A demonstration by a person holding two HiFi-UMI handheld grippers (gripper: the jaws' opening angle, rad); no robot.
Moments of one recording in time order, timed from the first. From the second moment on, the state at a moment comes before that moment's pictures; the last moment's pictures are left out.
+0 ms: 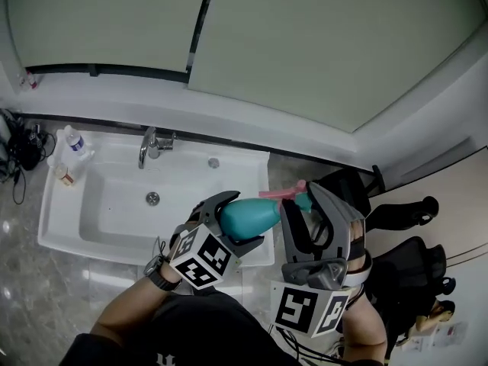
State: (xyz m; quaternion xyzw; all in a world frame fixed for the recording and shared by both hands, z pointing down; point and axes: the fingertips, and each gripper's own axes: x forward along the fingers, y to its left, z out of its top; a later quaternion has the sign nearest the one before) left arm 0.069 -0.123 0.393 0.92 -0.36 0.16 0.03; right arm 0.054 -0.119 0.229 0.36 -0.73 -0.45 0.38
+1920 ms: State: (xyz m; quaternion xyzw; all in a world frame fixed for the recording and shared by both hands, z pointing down) left arm 0.075 -0.125 0.366 0.94 -0.35 0.01 -0.01; right arm 0.033 -0.102 0.203 0.31 -0.82 -0.29 0.37
